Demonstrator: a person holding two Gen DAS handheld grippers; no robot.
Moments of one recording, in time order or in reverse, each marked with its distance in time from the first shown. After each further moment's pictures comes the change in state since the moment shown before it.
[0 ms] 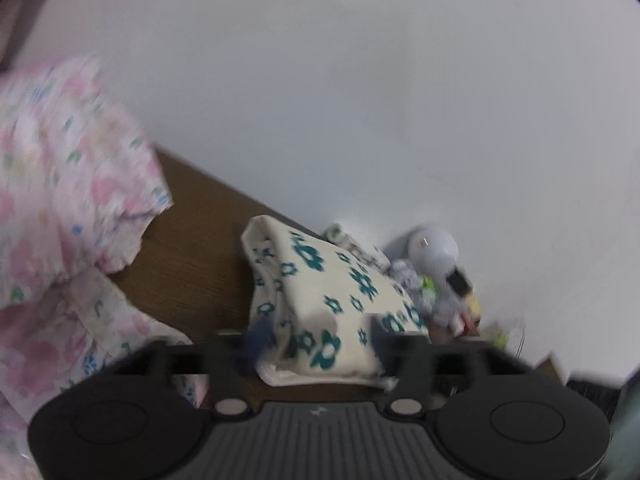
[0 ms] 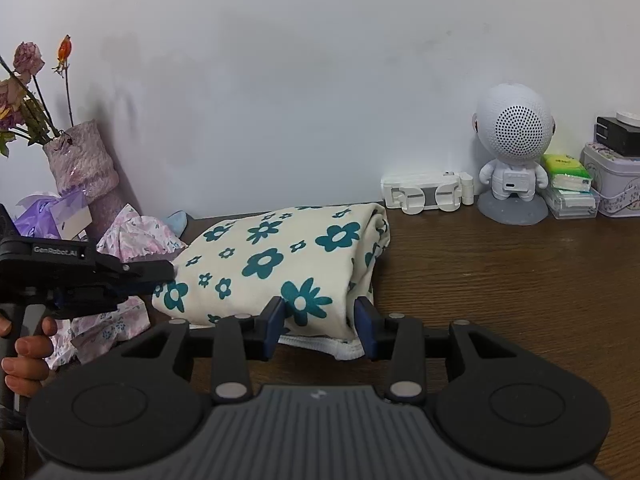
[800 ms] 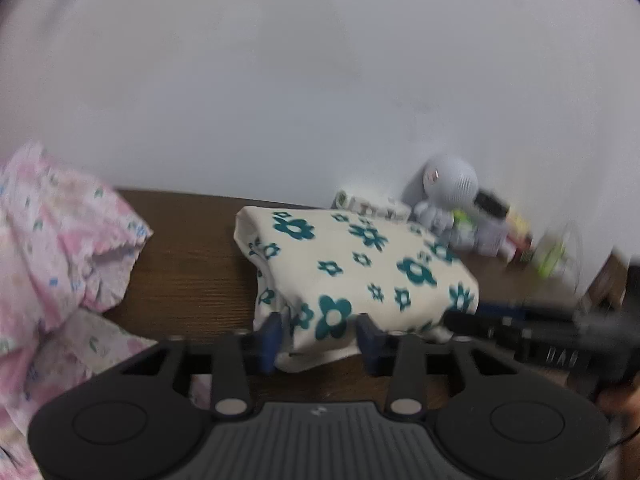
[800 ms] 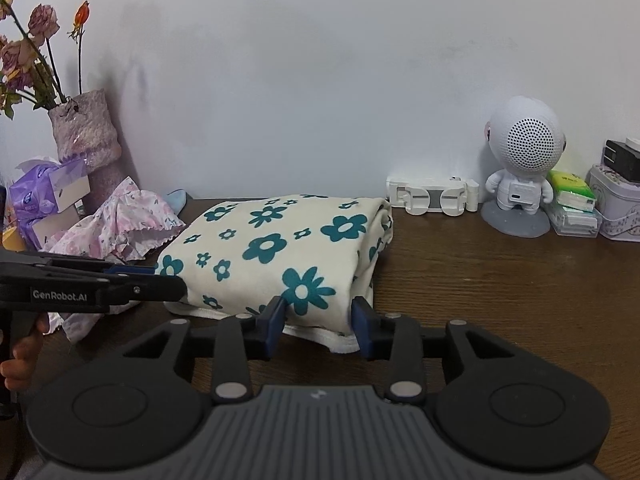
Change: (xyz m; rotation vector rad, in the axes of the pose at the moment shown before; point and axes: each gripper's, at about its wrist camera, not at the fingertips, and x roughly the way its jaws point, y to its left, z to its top) left arm 0.017 -0.023 -0.011 0.187 0.045 0.122; right arm 0.007 0.007 -0.004 -0.077 0.029 -0.028
